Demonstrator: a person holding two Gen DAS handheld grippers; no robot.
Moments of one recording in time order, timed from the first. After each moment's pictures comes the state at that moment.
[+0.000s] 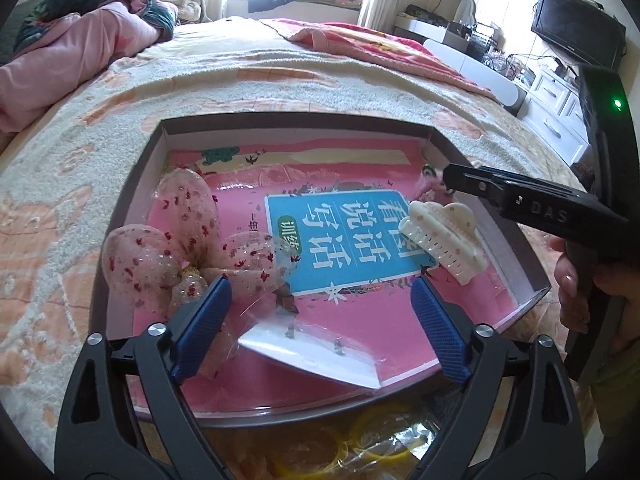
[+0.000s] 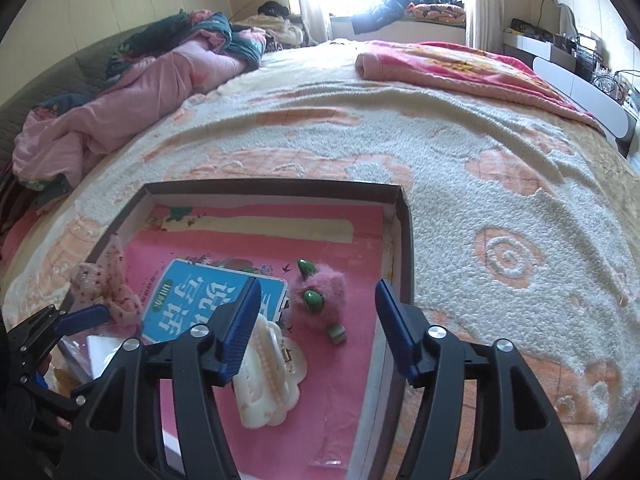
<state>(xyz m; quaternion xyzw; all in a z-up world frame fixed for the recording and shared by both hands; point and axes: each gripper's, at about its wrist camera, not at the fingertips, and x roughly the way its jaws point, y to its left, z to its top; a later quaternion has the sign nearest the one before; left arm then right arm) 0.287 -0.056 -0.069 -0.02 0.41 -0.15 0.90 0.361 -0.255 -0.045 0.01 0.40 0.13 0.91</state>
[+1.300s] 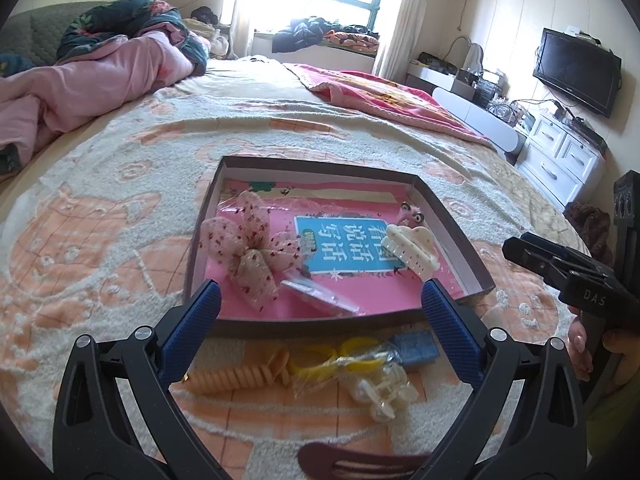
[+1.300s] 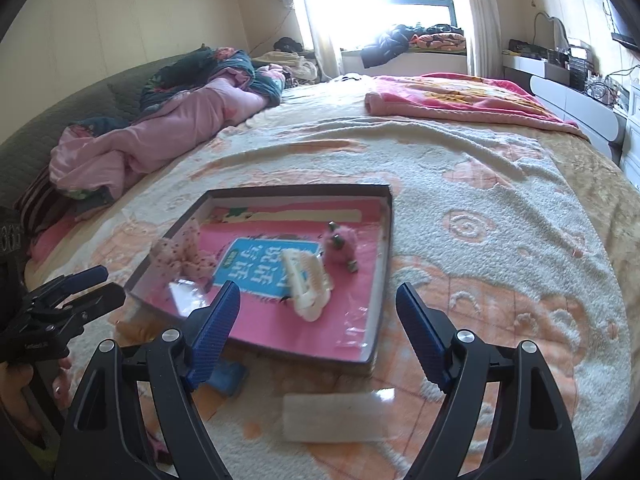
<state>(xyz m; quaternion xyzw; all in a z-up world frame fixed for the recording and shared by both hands) 0.205 -0.024 -0.020 -0.06 0.34 -0.12 0.93 0.240 -0.274 -0.005 0.03 0.34 0.15 0.93</state>
